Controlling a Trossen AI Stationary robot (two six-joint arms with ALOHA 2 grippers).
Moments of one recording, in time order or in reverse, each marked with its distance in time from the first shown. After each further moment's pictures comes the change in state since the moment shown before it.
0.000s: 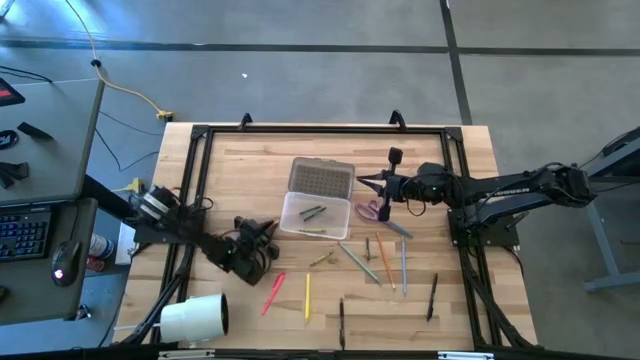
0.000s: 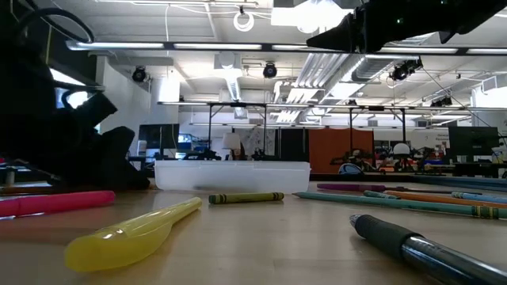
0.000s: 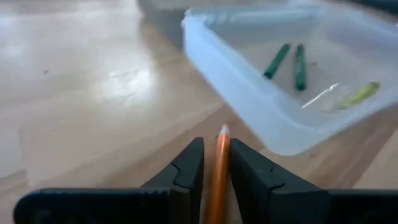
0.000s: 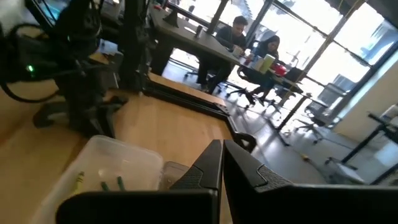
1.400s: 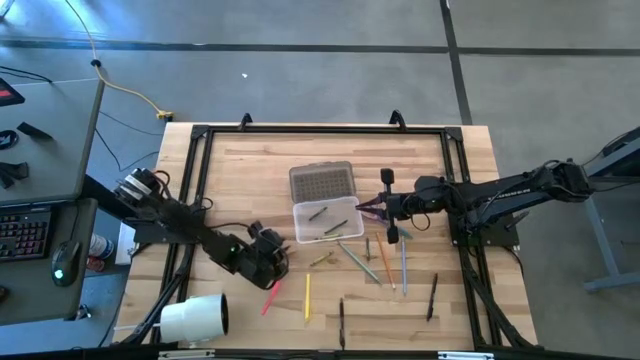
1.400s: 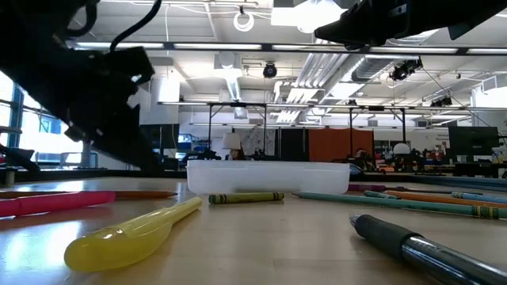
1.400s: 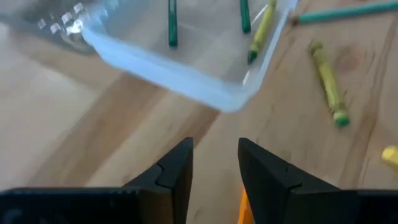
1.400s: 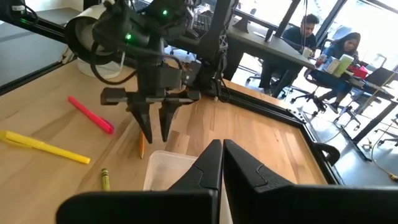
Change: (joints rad) left arm 0.037 -0.280 0.229 -0.236 0.348 0.488; right arm 0.127 0.000 0.000 -0.090 -0.136 0.092
